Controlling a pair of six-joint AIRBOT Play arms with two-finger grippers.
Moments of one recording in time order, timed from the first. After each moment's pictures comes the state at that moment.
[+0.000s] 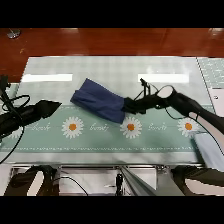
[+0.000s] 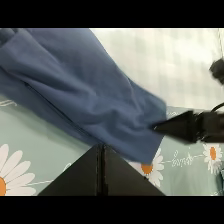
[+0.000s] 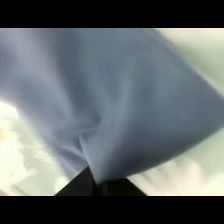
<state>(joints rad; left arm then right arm) 0.17 -0.55 0.53 0.65 -0.99 -1.27 0.35 -1.44 0.96 -0.66 0.87 1.46</state>
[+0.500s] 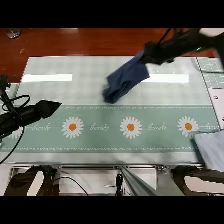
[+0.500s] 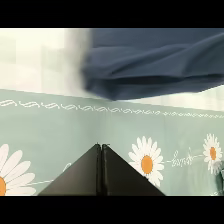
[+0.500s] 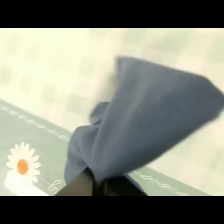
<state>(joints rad) 0.17 -0.55 0.53 0.65 -0.99 -1.27 0.14 -1.46 1.78 -1.04 1.36 1.59</state>
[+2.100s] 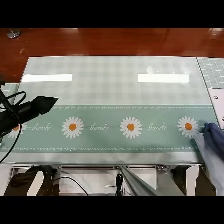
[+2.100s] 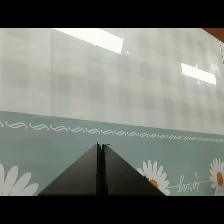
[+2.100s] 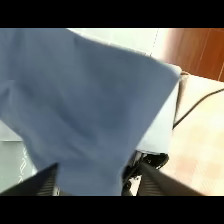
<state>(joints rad) 0.17 -0.55 0.53 0.65 -0.88 -1.27 -1.11 -0.61 1.19 -1.78 1.85 1.75</state>
